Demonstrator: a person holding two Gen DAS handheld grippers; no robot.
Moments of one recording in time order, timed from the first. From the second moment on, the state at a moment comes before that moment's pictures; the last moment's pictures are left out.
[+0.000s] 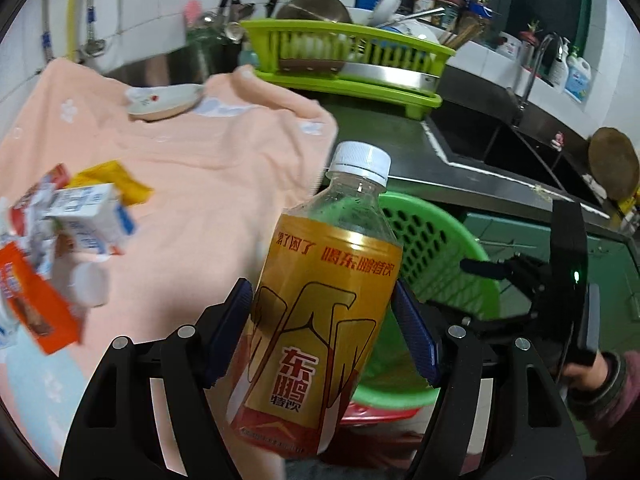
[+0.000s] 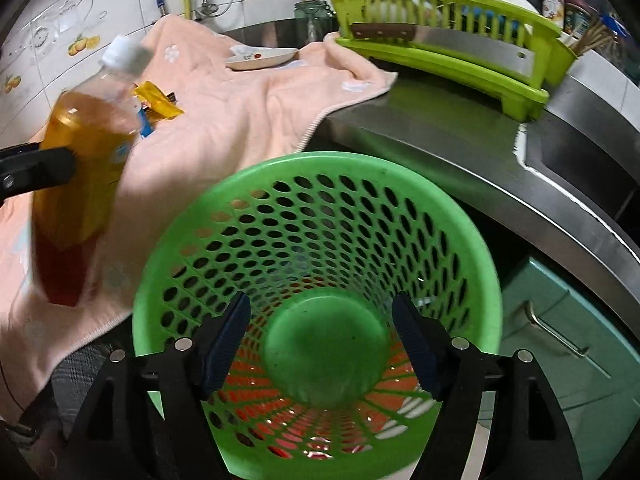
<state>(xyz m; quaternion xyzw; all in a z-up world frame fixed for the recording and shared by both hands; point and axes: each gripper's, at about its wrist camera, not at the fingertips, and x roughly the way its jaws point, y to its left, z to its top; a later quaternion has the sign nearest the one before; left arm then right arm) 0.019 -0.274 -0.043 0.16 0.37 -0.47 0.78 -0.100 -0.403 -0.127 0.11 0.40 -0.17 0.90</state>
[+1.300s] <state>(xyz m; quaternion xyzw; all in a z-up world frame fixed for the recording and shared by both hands) 0.006 -0.322 -0.071 0.17 0.41 -0.47 0.76 -0.128 -0.416 -0.118 0.12 0.38 -0.18 0.90</state>
